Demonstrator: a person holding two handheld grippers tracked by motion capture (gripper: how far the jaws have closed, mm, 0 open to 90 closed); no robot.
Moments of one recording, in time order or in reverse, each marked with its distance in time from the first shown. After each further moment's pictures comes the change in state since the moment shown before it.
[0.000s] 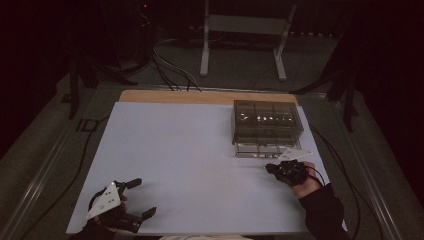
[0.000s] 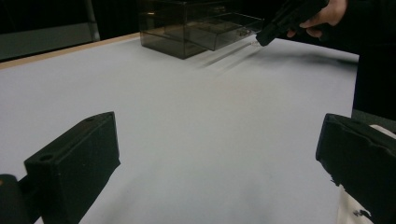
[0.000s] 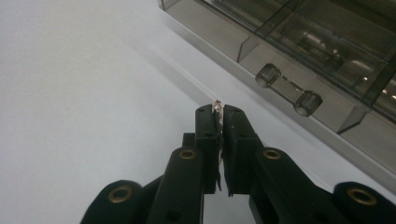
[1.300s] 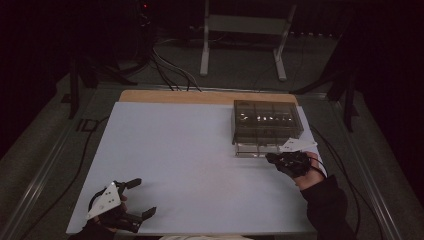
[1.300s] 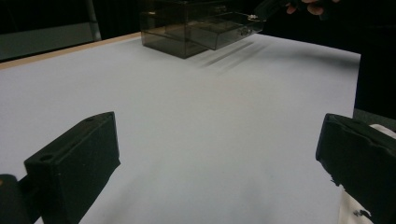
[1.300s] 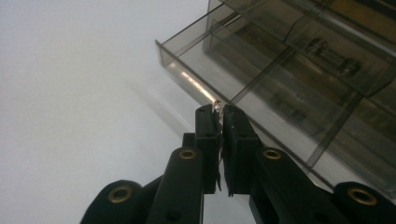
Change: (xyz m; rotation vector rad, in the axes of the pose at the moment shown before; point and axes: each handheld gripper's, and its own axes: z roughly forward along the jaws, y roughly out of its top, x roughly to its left) left arm 0.000 0.000 0.000 0.002 0.004 0.002; right arm -0.001 0.034 -0.022 -0.061 -0.036 -0.051
